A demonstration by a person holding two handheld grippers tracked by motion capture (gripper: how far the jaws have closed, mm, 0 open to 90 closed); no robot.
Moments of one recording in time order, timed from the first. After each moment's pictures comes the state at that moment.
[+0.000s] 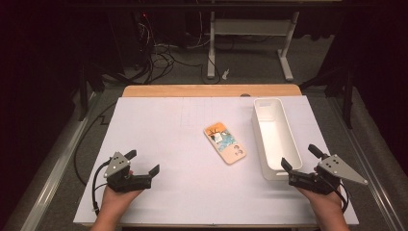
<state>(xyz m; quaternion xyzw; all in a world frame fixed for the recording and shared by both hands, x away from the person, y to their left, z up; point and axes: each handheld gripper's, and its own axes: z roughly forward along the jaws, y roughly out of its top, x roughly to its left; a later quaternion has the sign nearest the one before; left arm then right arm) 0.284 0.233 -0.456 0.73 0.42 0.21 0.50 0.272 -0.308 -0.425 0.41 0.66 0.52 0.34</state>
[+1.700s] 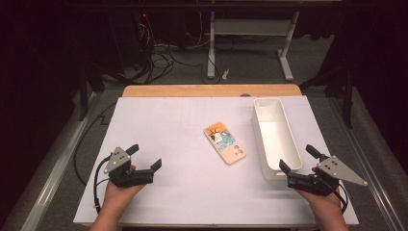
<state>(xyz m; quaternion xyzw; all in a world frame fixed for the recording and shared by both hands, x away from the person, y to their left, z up) 0.297 0.223 -0.443 0.71 0.41 0.23 0.52 0.269 -0.303 -0.423 0.40 0.67 0.53 0.34</state>
